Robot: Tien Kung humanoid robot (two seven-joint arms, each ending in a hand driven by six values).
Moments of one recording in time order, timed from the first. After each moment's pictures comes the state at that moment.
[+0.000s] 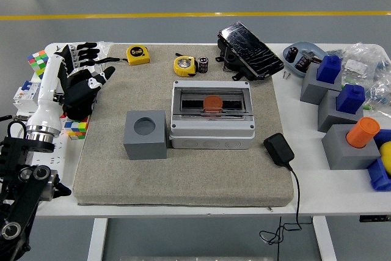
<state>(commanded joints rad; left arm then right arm) -0.10 0.08 -1.44 -1.46 1.53 0.20 -0.24 0.09 -0.03 1.51 0.18 -1.53 0.08 -0.27</state>
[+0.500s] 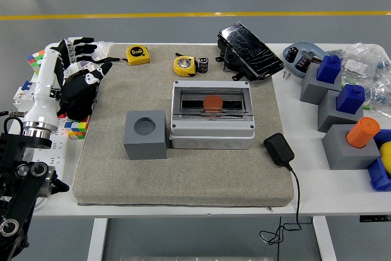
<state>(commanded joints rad) -0.11 0.08 -1.45 -1.46 1.53 0.20 -0.24 0.11 -0.04 1.50 0.18 -1.53 0.08 -0.27</state>
